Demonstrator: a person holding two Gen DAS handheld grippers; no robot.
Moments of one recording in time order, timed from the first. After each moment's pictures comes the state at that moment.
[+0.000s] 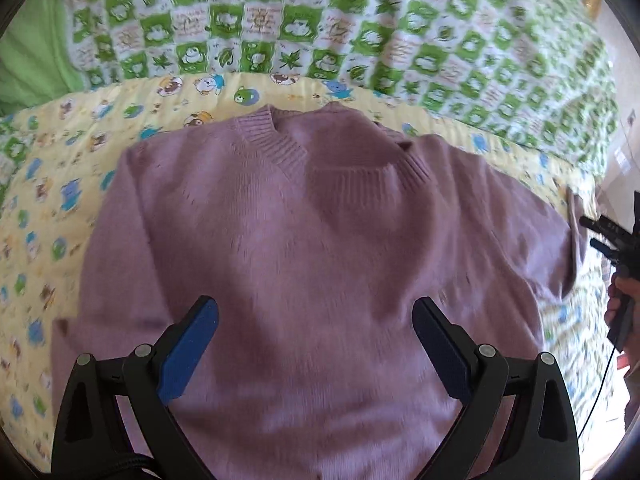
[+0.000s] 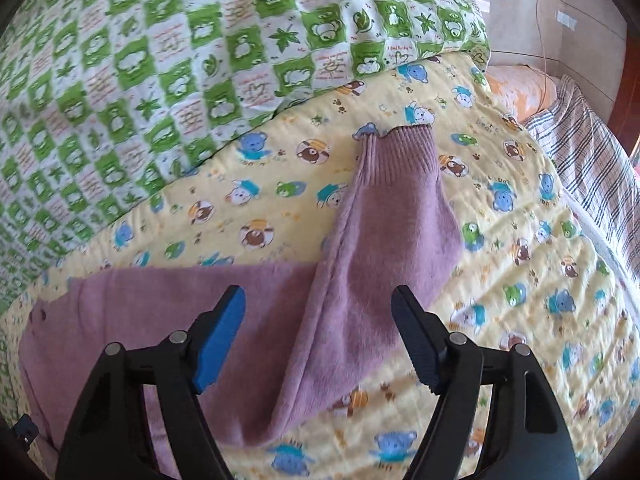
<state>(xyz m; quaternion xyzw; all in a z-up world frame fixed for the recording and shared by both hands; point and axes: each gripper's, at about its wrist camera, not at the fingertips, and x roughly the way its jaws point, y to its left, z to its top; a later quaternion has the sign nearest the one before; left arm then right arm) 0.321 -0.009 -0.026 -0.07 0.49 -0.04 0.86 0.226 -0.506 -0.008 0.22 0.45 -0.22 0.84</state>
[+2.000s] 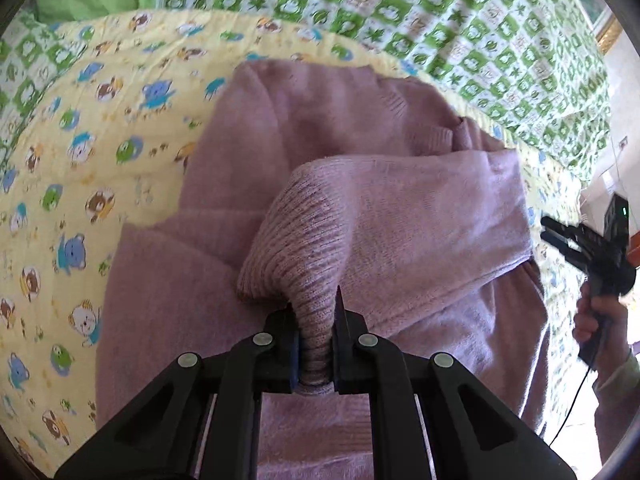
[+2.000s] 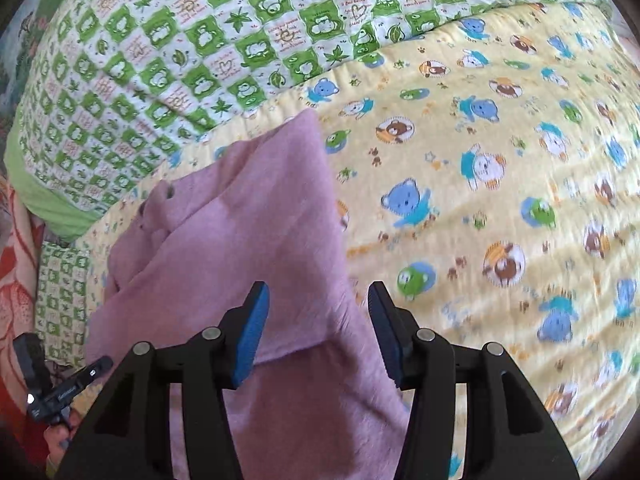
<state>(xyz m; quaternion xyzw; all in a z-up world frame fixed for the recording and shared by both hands) 0.236 0.097 -0.042 -0.13 0.54 -0.05 0.83 0.226 -0.335 -0.015 0.27 0.48 -0.01 0.83</state>
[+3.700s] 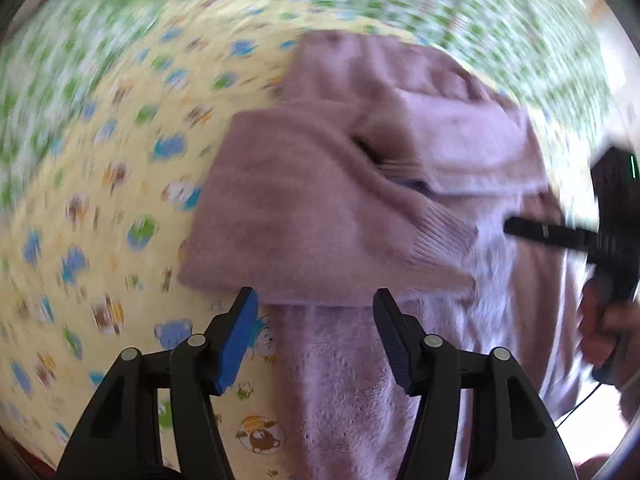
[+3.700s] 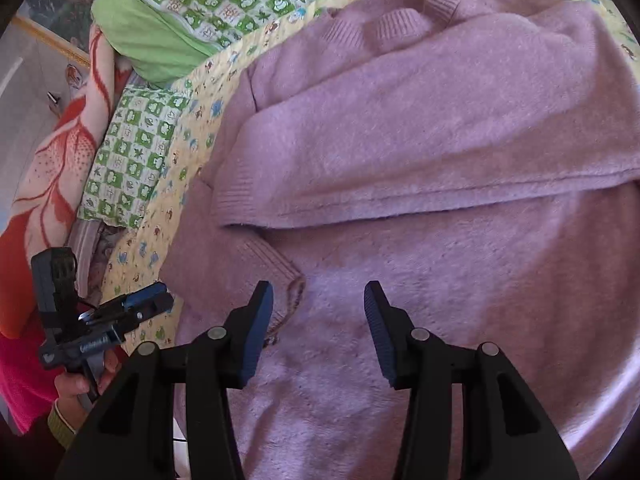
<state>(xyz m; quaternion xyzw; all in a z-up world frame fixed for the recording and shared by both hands) 0.109 0.107 -0.014 -0.05 0.55 -0.02 0.83 0.161 -0.123 -0.027 0.23 0.55 0.20 0.78</state>
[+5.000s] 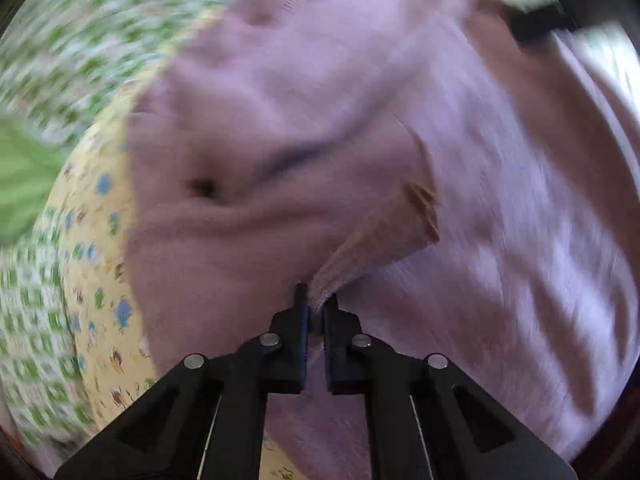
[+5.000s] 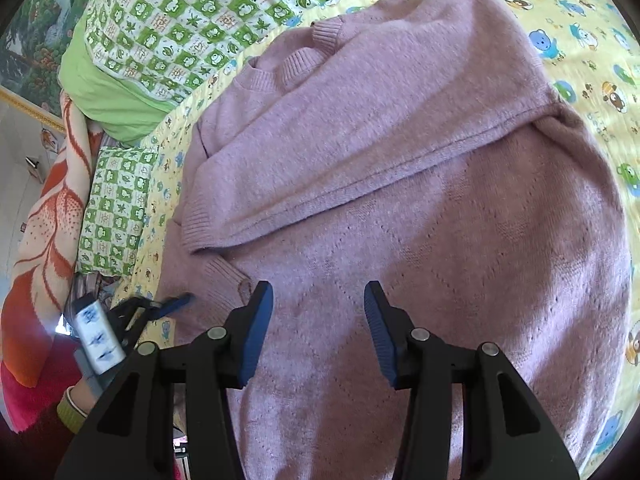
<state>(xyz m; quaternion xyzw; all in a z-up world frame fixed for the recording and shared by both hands) 0.134 0.029 -0.027 0.26 0.54 -0.12 0.79 0.132 -0.192 -0.017 0.29 0.53 0.12 0.79</state>
